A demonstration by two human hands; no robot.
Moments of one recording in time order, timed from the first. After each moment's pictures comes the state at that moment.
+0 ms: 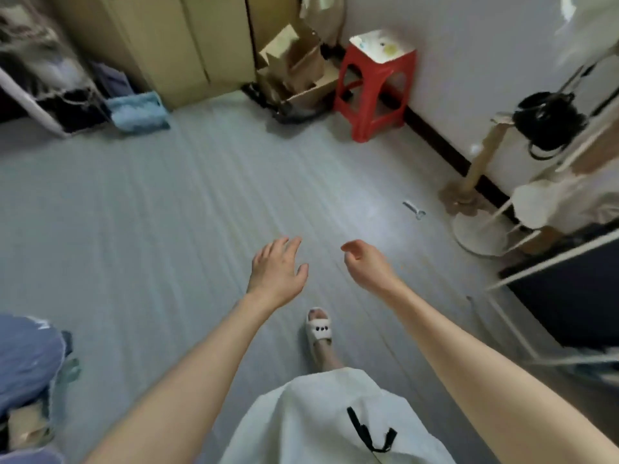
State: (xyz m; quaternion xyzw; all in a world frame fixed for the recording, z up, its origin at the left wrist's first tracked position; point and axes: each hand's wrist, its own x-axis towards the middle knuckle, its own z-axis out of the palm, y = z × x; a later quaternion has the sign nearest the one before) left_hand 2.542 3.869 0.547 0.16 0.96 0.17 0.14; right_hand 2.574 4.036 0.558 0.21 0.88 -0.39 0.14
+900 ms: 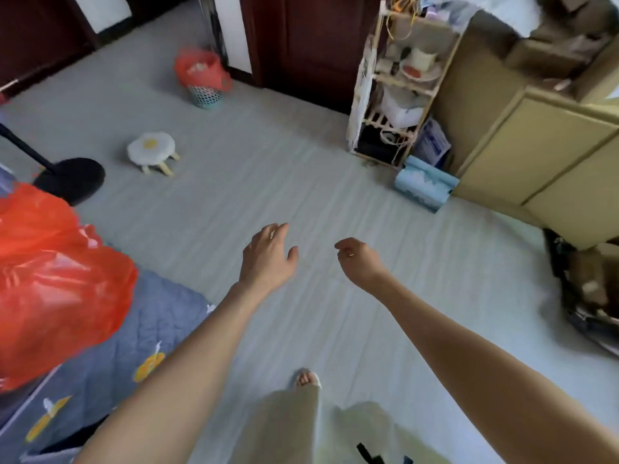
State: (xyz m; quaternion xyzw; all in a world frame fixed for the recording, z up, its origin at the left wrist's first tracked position) left_hand 2.119 3.205 0.562 -0.35 0.90 0.24 -0.01; right_hand 2.003 3.333 0.562 -0.22 0.87 -0.31 0.32
